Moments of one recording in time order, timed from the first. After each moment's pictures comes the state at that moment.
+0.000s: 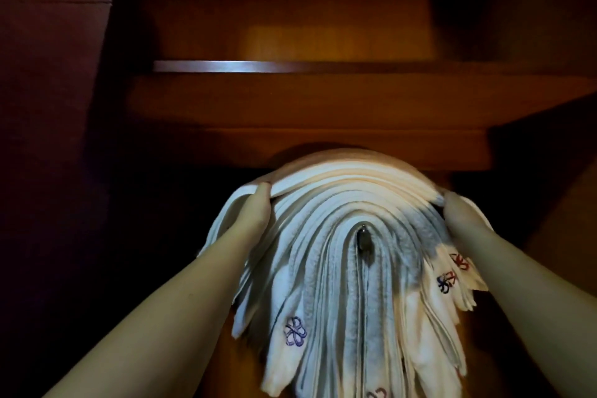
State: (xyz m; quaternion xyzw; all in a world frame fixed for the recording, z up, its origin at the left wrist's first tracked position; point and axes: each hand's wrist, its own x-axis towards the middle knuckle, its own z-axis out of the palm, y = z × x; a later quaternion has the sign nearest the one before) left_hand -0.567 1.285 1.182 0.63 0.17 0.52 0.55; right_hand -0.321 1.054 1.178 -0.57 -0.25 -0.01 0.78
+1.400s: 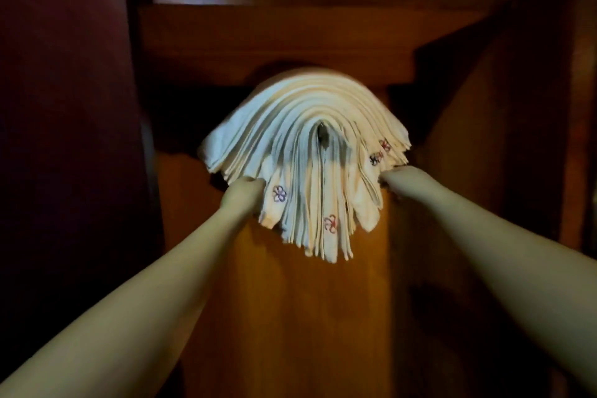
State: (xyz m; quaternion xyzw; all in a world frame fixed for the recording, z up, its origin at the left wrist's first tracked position) left_hand -0.701 1.148 1.052 0.77 0.33 0.40 0.37; right_hand -0.530 0.925 1.070 -0.85 -0.30 -0.07 0.43
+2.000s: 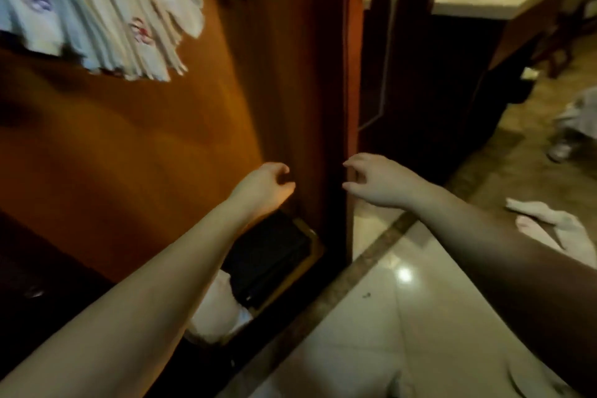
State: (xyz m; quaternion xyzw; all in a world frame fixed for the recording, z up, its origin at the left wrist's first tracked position) left_hand -0.734 0.898 0.786 0.96 0.05 -0.05 0.26; right_hand -0.671 0.666 0.768 -0.95 -0.25 0.05 0.15
